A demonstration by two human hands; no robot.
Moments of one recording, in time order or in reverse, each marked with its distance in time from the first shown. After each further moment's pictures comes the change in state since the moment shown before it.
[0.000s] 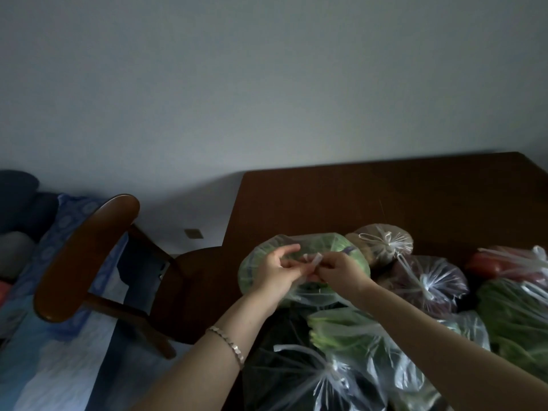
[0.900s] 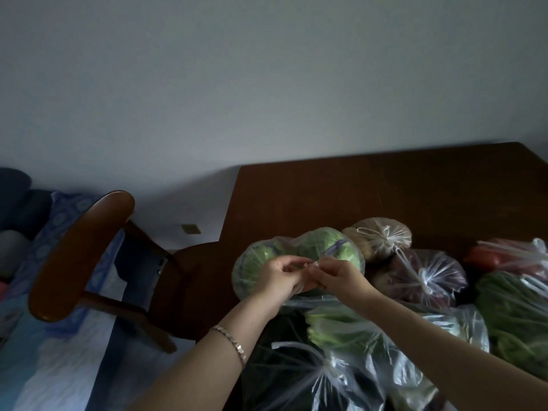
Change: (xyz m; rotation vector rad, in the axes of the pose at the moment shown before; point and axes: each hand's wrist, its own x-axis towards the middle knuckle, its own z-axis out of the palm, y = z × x) left_hand 0.011 -0.023 0.004 -0.034 -0.093 -0.047; right_hand -0.005 0.027 -0.003 -0.007 -0.037 -0.031
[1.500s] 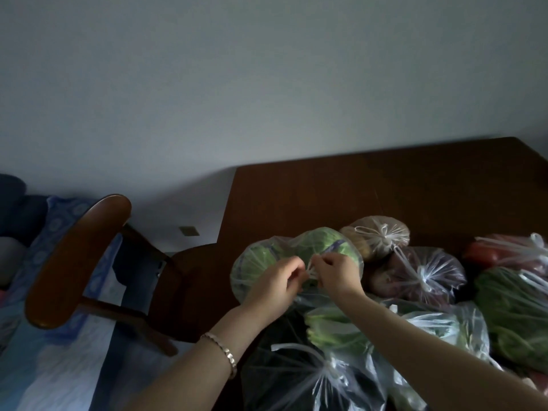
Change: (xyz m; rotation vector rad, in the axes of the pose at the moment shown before) left_hand 0.005 -0.014 -0.017 0.825 -0.112 0.597; right_hand 0.016 0.002 0.011 -0.117 0.369 0.183
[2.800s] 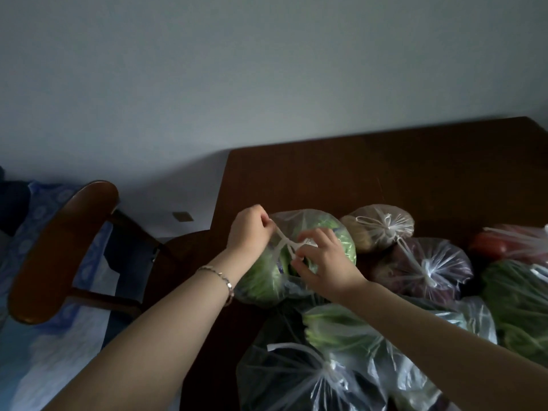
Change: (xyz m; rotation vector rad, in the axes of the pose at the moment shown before) left_hand 0.077 -0.029 -0.039 0.335 0.246 -0.316; right_hand 0.016 0.005 0.002 -0.481 -0.041 -0.749
